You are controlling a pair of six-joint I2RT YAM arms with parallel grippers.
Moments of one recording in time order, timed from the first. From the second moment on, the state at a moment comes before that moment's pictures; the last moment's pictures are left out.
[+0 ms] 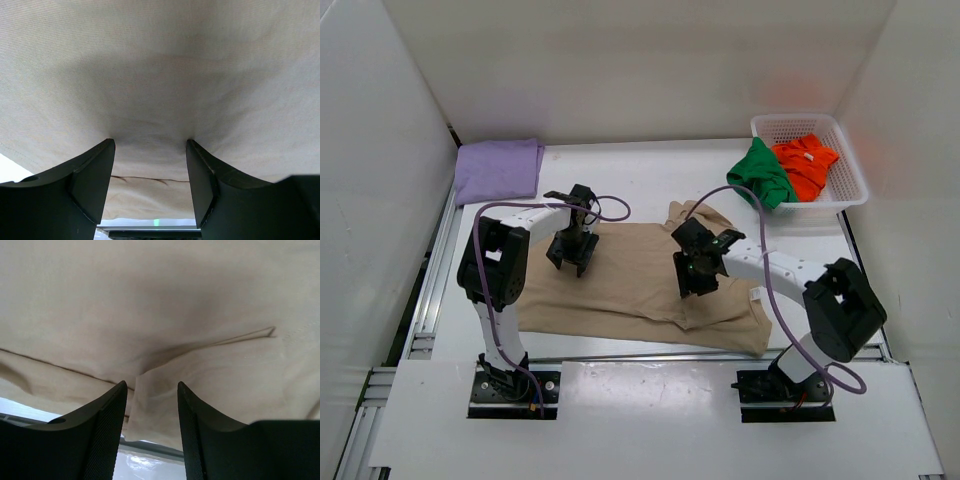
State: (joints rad) left arm -0.37 1.91 1.28 -0.87 -0.10 0.00; right arm 0.74 1.54 0.97 -0.69 0.04 0.51
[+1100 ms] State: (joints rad) left arm -0.37 1.91 1.28 -0.87 -0.10 0.00; right arm 0.70 1.17 0.63 -0.58 0.08 0.64
